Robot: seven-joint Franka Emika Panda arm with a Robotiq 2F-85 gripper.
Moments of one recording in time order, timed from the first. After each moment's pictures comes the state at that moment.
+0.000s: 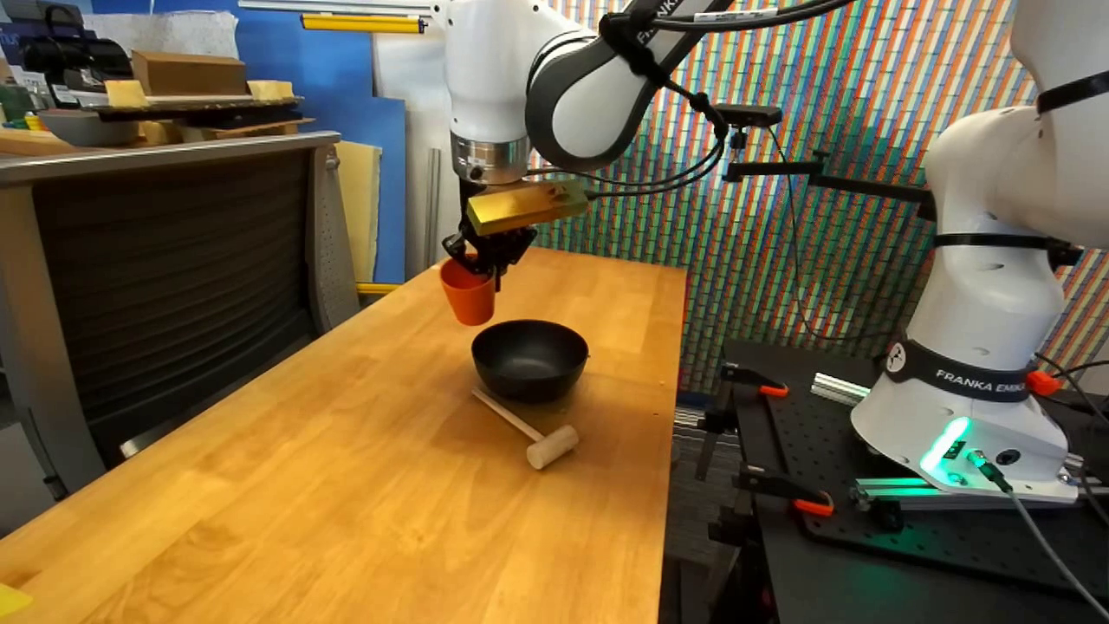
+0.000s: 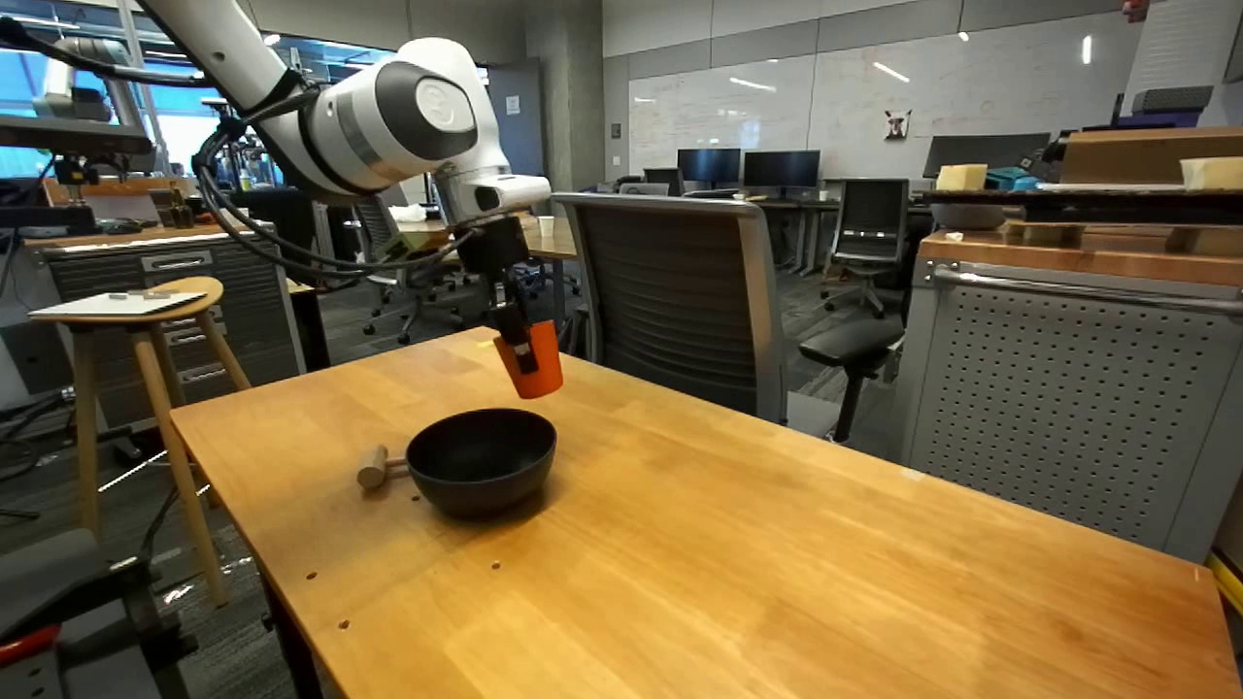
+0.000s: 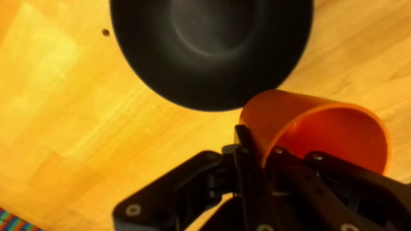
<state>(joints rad) 0.26 0.26 -0.19 -2.16 -0.35 2.47 1.10</state>
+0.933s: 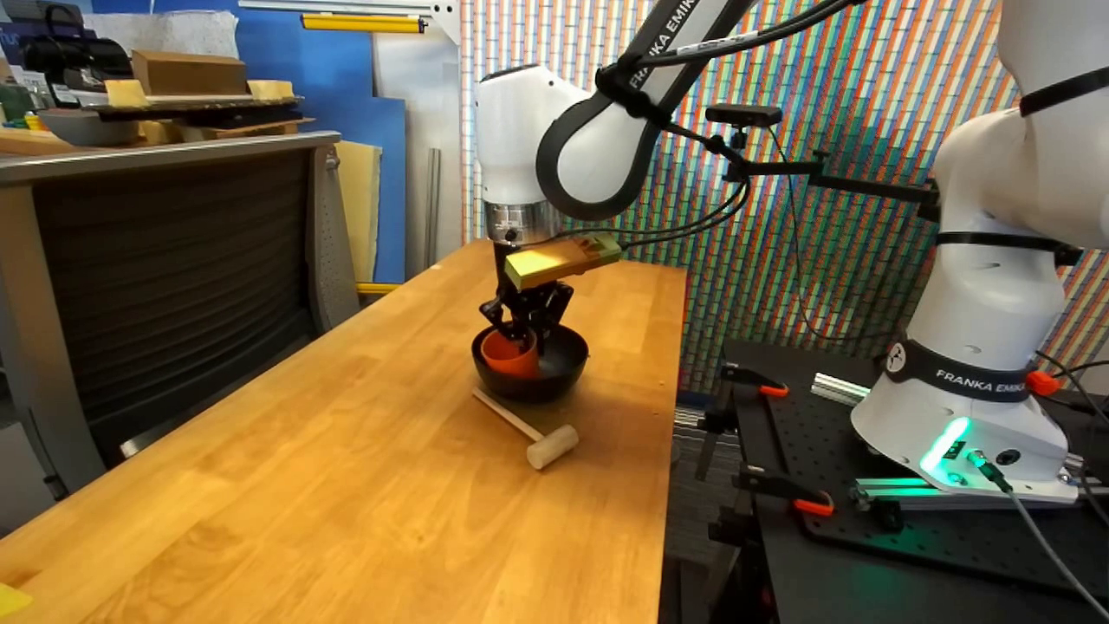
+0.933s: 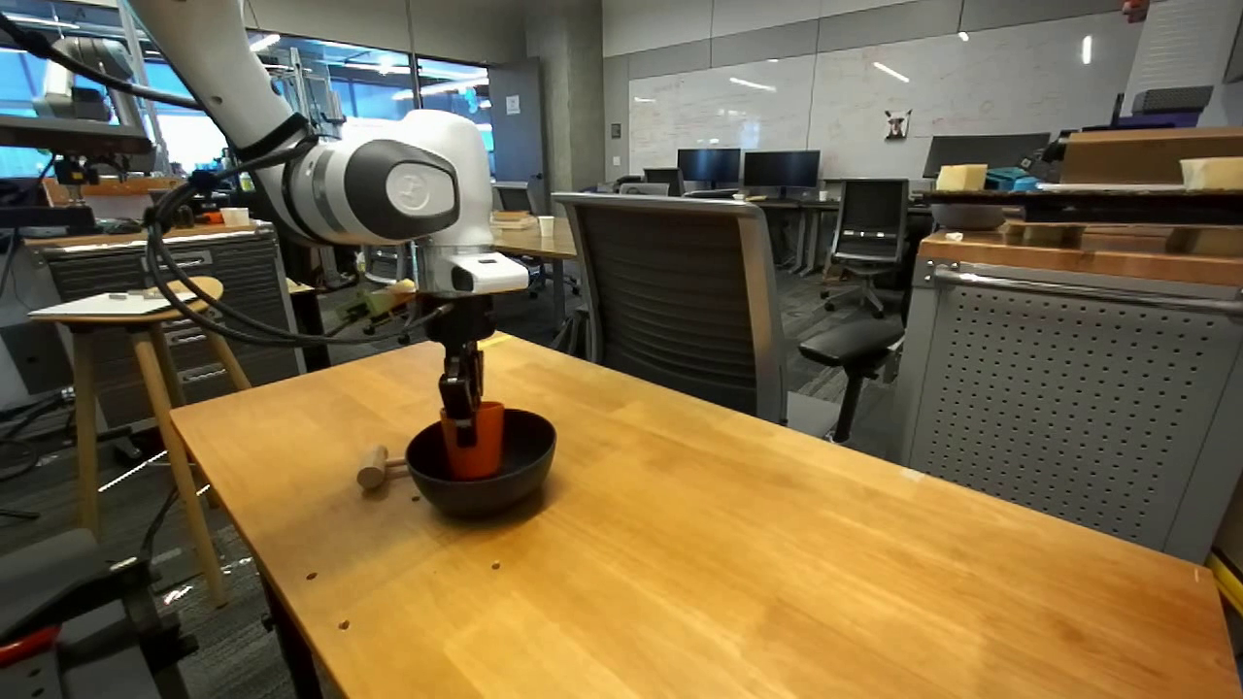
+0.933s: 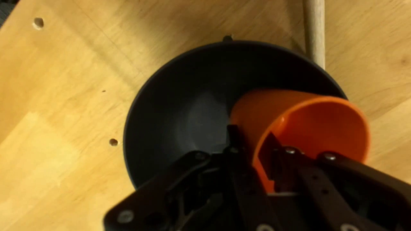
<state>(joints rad) 0.14 0.31 -0.05 -2.28 -0.10 2.51 0.91</state>
